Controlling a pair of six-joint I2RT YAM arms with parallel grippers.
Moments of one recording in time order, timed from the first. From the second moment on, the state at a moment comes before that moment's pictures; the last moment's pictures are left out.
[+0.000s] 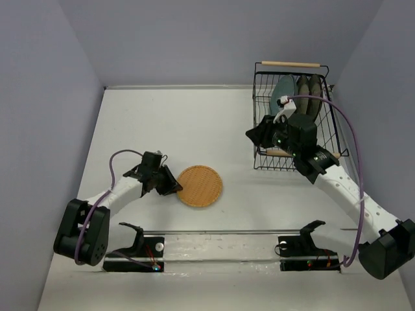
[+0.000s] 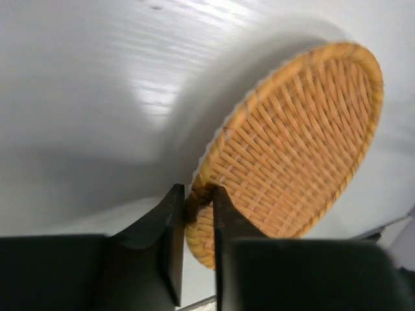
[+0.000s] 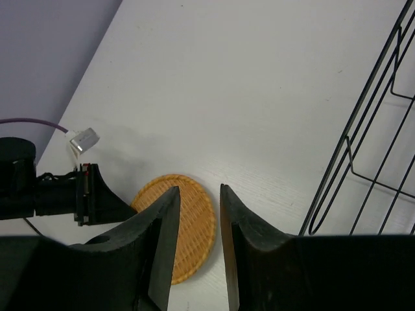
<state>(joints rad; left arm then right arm) -0.33 1.24 0.49 -0.31 0.22 -0.81 0.47 1.09 0.98 -0.15 -0.16 0.43</state>
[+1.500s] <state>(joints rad) -0.34 0.73 0.59 0.11 0.54 -0.90 0.52 1.16 0.93 -0.06 -0.59 0.60</state>
